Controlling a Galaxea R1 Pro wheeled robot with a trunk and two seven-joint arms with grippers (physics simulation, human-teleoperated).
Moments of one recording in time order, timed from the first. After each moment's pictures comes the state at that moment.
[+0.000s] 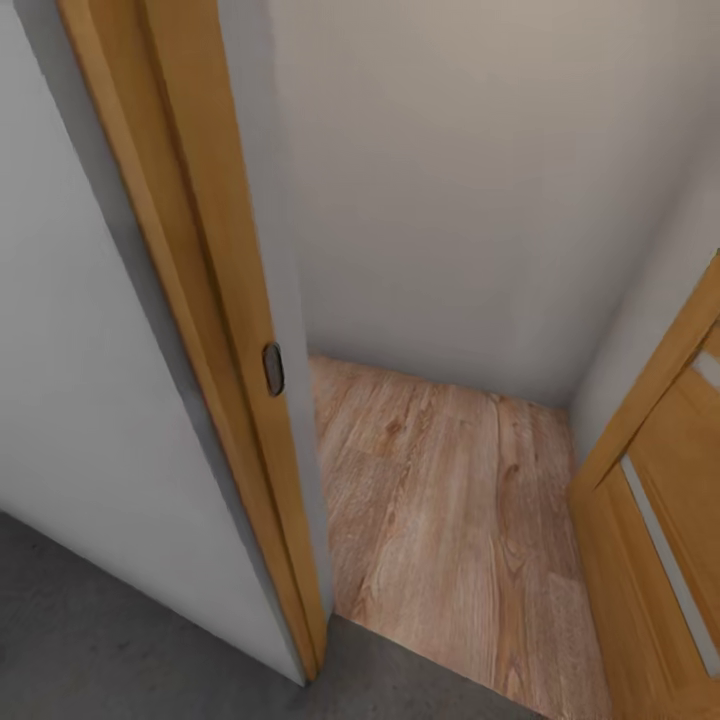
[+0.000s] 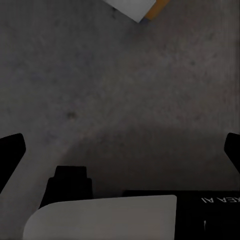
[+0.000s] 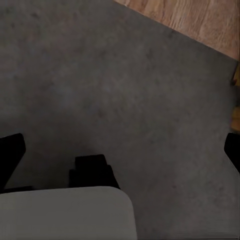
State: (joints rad) left arm -0.31 0.07 -0.34 -0.04 0.52 -0.20 -0.25; right arm -0.26 0.02 0.33 -0.10 -0.28 -0.18 -0.28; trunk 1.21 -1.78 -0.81
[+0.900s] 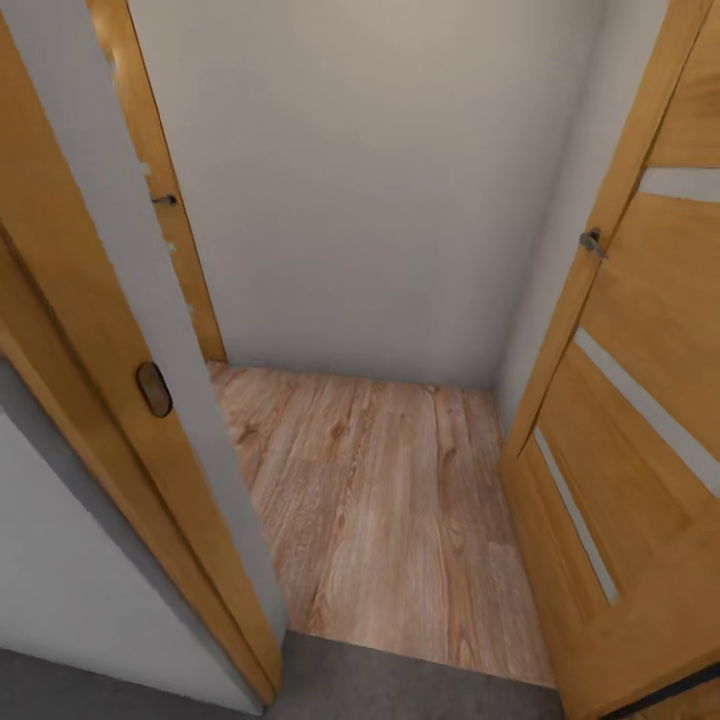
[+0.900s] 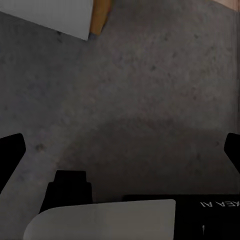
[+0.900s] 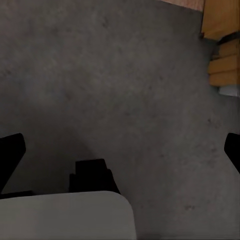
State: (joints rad) left arm -0.31 0.07 -0.34 -0.04 0.52 -0.20 -0.25; right arm -0.26 0.02 0.33 -0.10 -0.28 -0.18 -0.28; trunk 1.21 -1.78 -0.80
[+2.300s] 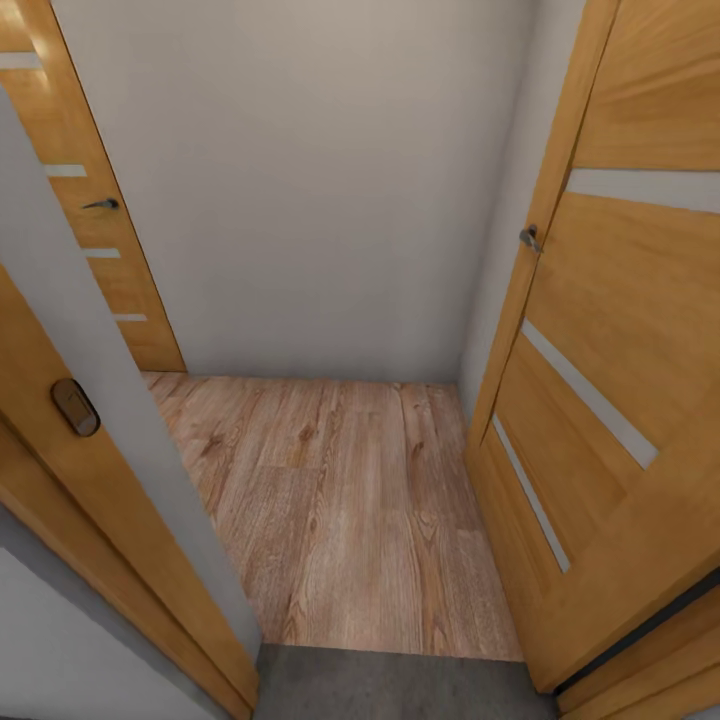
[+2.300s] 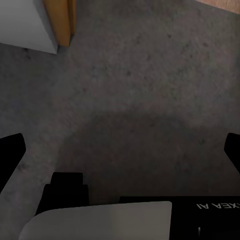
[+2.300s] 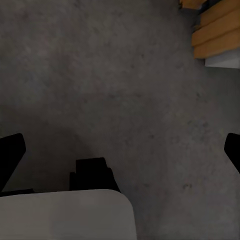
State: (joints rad) left arm -0.31 0.06 -0.34 -0.04 0.52 -0.20 -0.25; right arm -0.26 0.02 0.33 -0.09 -0.27 -0.18 -0.28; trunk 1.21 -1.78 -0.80
